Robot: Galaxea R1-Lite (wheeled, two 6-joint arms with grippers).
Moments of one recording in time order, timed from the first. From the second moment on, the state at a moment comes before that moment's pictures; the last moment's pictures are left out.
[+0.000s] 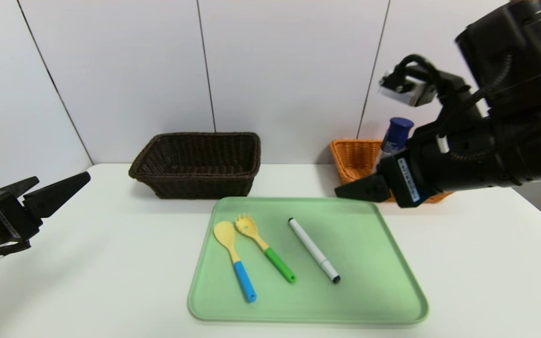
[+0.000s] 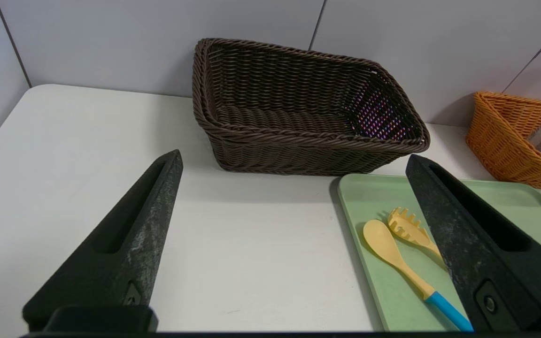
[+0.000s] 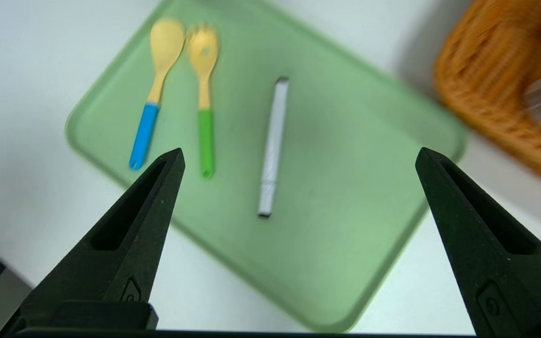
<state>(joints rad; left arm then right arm) 0.04 1.06 -0.41 -0.64 -0.22 -0.22 0.67 1.59 -1.48 0.58 -0.02 0.04</state>
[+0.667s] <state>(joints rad) 0.03 1.24 -0.34 -0.97 -0.26 -0.22 0.75 1.91 -1.58 0.67 -0.02 0.02</state>
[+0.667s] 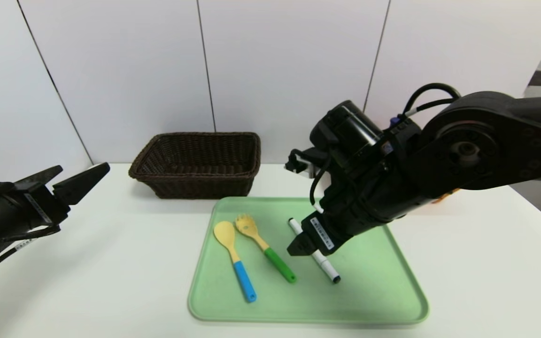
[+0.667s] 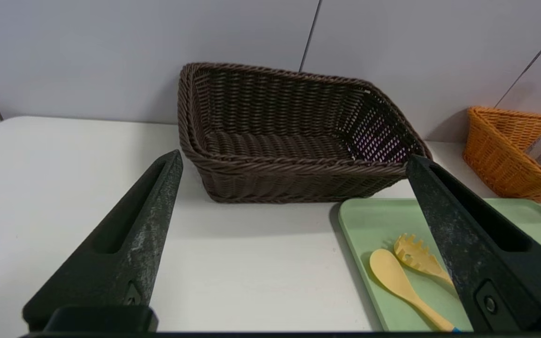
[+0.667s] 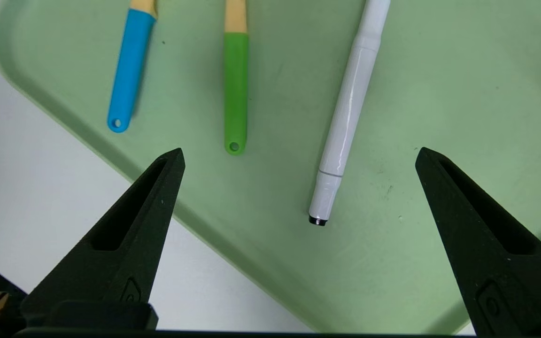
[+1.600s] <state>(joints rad) 0.03 1.27 -0.32 -0.98 -0.26 -0.23 0.66 2.11 -1.59 0.61 -0.07 0.00</state>
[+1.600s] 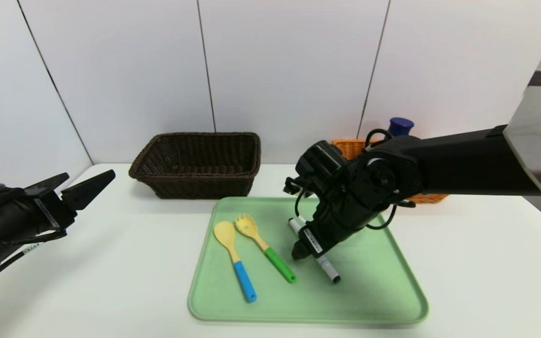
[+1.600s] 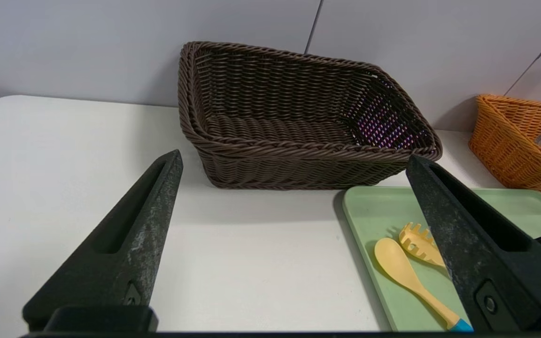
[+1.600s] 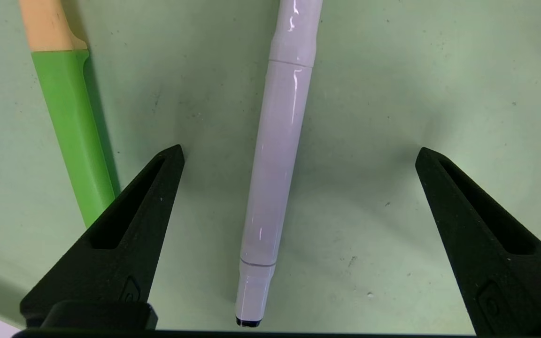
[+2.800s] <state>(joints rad) 0.03 1.26 -0.35 -0.98 -0.28 -0.22 0.65 2.09 -1.59 0.59 -0.07 -0.02</state>
